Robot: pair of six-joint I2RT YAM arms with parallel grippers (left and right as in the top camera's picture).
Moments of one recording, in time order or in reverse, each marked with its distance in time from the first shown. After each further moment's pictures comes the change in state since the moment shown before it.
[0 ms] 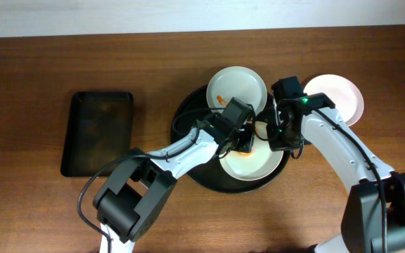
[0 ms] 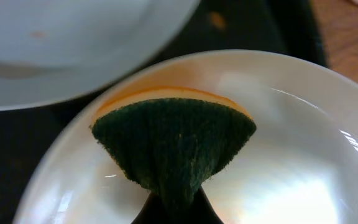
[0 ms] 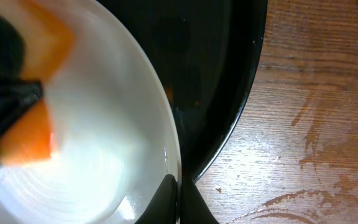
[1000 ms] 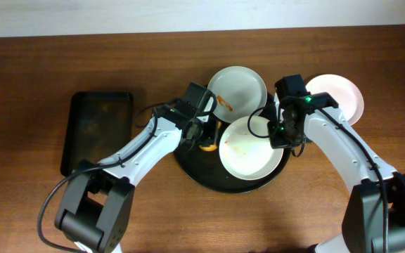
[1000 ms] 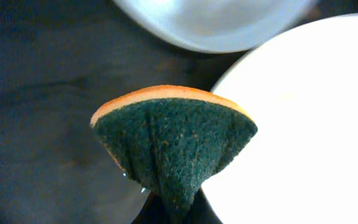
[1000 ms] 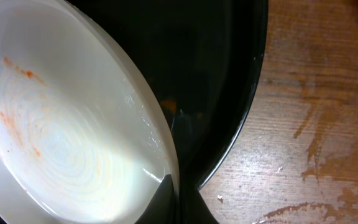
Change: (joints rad) left arm 0.201 -0.195 -0.037 -0.304 0.051 0.116; right arm -0.025 -0.002 0.001 0.027 -0.030 -0.021
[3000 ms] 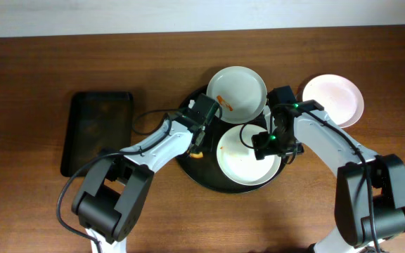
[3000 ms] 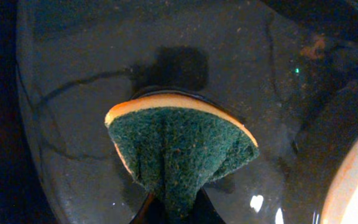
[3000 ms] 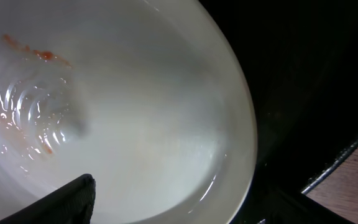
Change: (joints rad) left arm -0.041 0.117 -0.034 0.010 -0.317 -0.020; right arm 0.020 0.089 -0.085 0.092 -0.121 -0.035
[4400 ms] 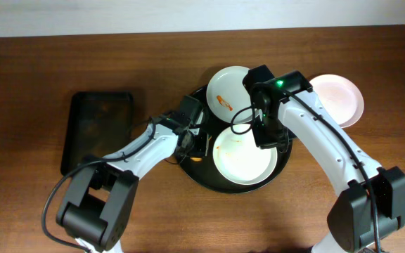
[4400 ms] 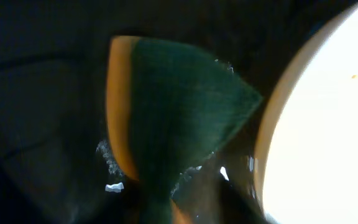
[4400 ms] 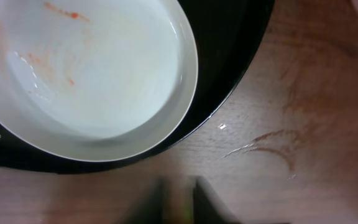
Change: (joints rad) left arm 0.071 -0.085 -0.097 0.011 0.268 0.003; right arm 0.172 -0.001 0.412 -0.529 0.225 0.170
